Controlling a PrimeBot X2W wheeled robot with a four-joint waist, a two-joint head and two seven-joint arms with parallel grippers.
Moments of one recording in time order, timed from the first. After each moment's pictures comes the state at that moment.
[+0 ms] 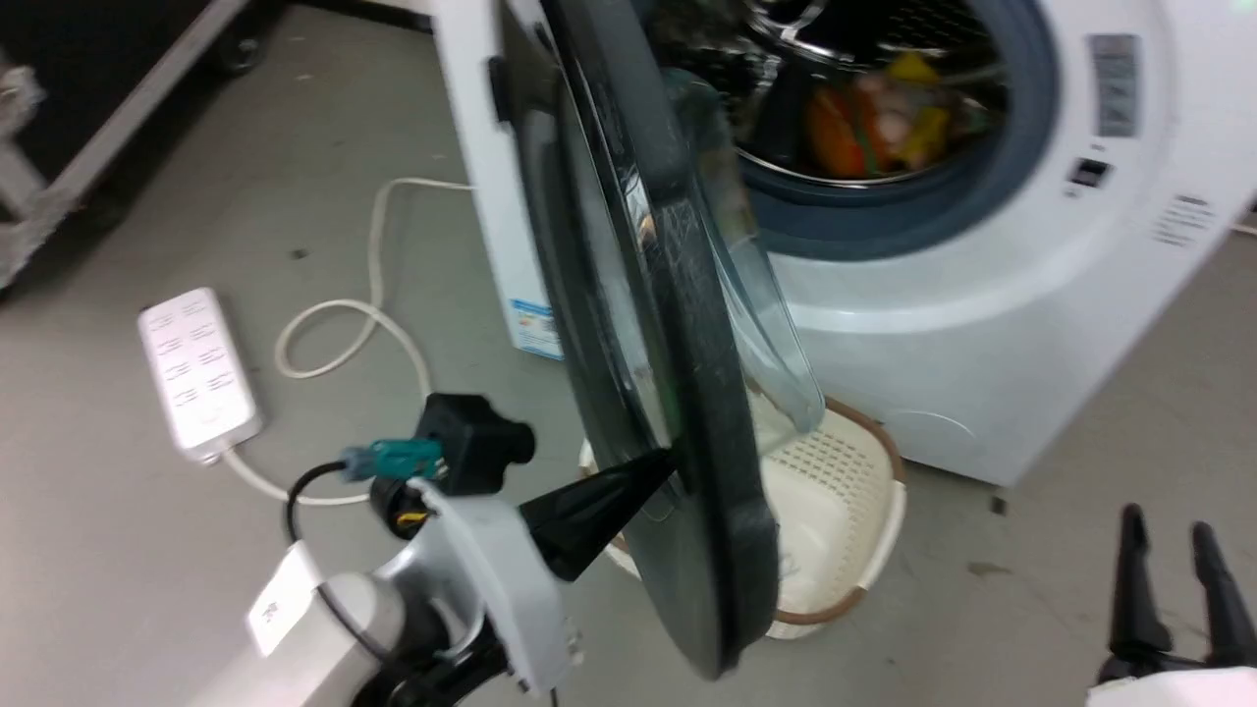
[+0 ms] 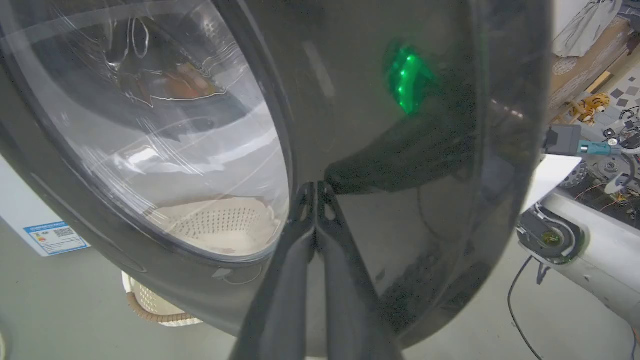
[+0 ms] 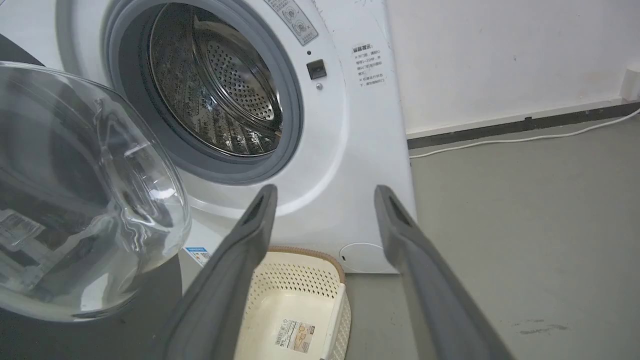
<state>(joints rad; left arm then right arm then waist) -0.42 0.50 -0.69 -0.15 -0.91 -0.13 0.23 0.05 -0.05 -0.22 0.12 0.36 0.13 -0.26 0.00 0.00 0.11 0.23</state>
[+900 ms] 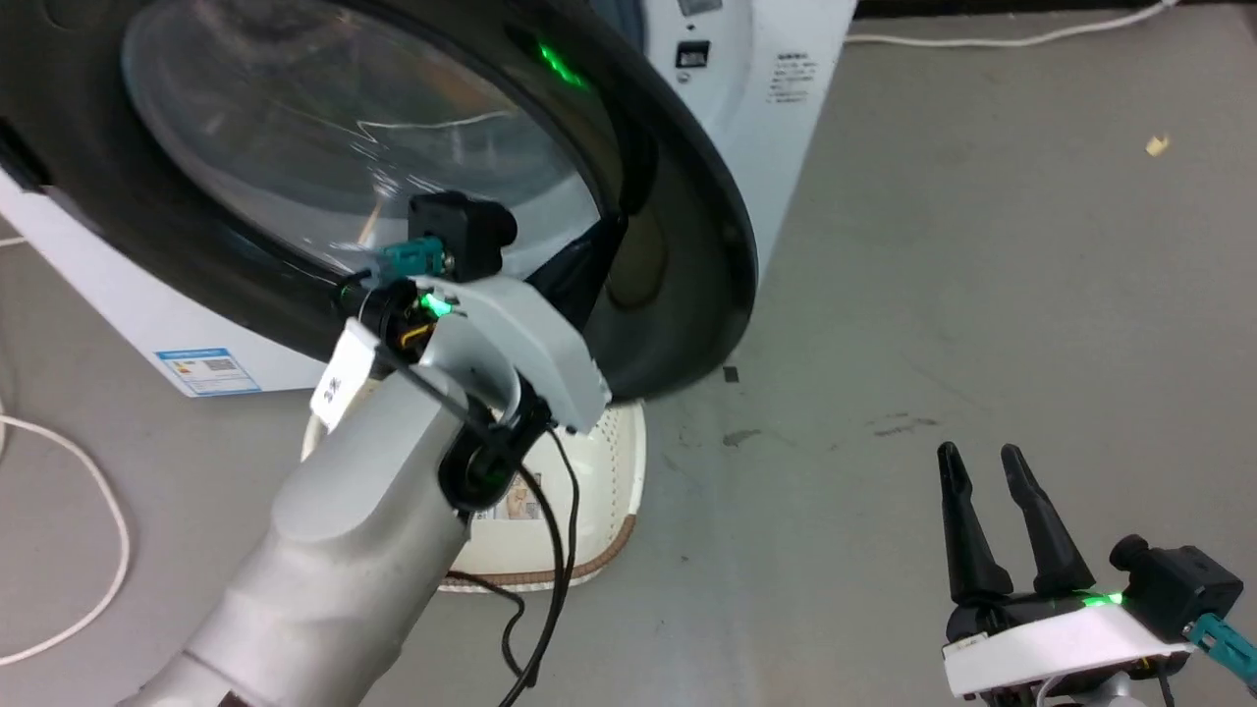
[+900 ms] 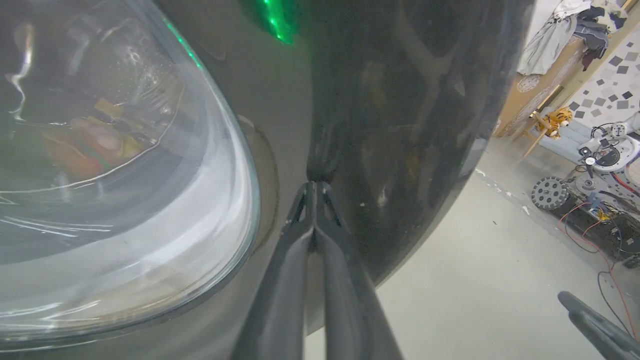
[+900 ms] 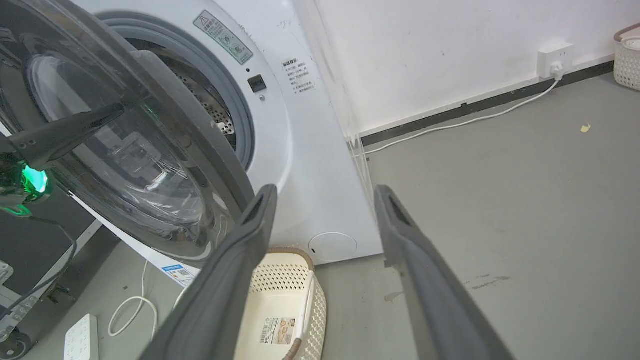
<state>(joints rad) -0.80 0.25 -0.69 0.48 -0.84 -0.06 -0.04 -0.05 -0.05 0.08 0.11 0.44 0.13 -0.26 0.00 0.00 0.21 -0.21</state>
